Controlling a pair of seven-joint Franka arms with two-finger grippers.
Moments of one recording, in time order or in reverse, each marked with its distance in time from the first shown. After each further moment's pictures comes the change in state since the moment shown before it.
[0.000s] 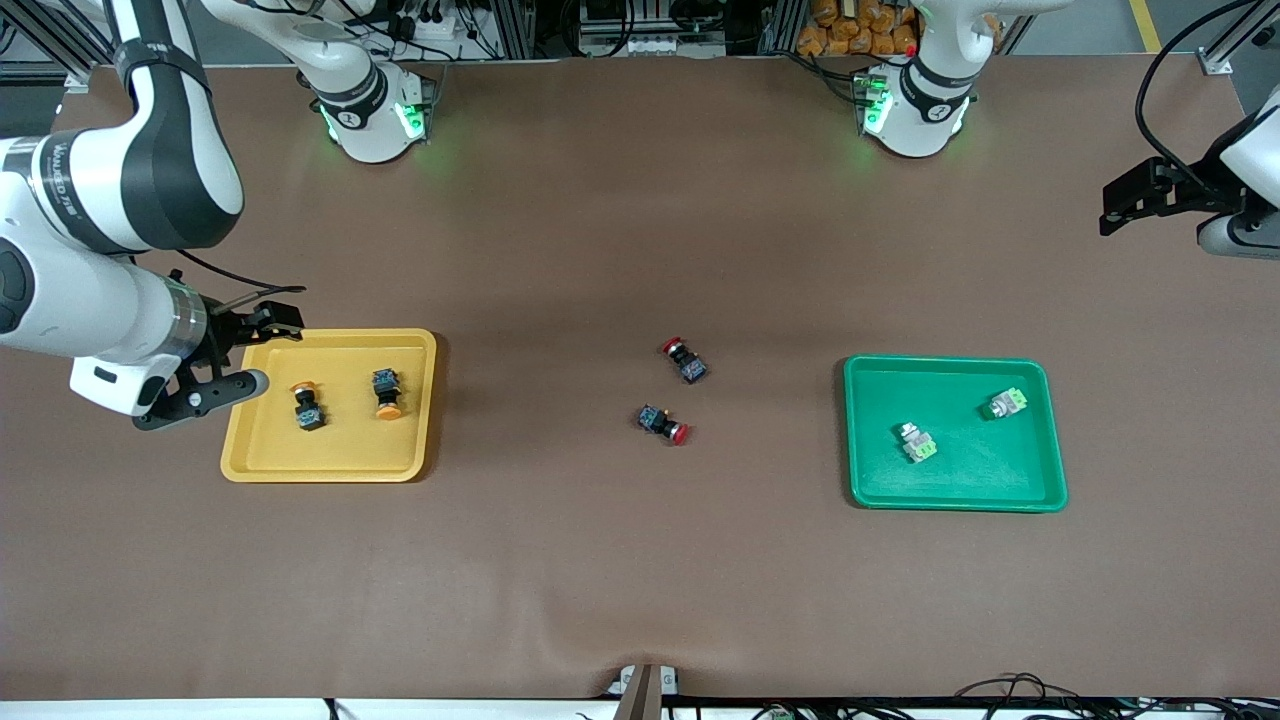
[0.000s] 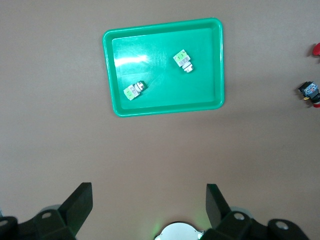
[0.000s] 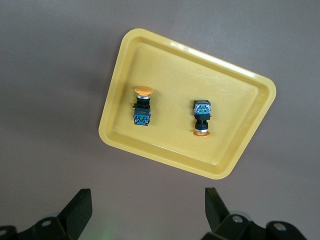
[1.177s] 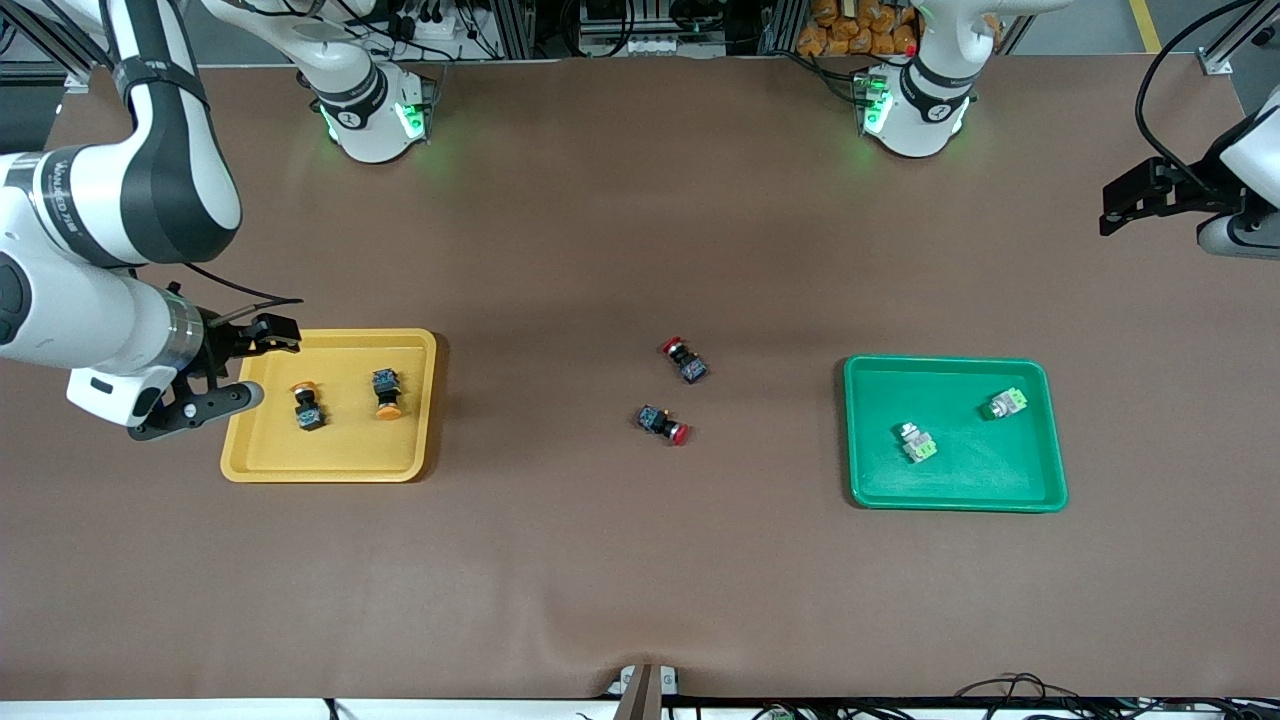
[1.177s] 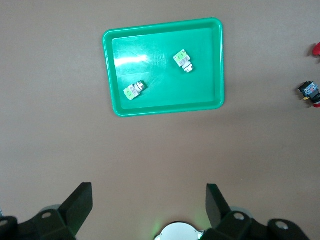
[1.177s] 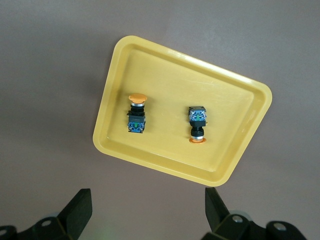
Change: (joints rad) left arm 0.000 0.000 0.000 0.000 0.000 0.000 0.000; right arm -0.016 0.020 -0.001 -0.004 -0.001 0.040 0.000
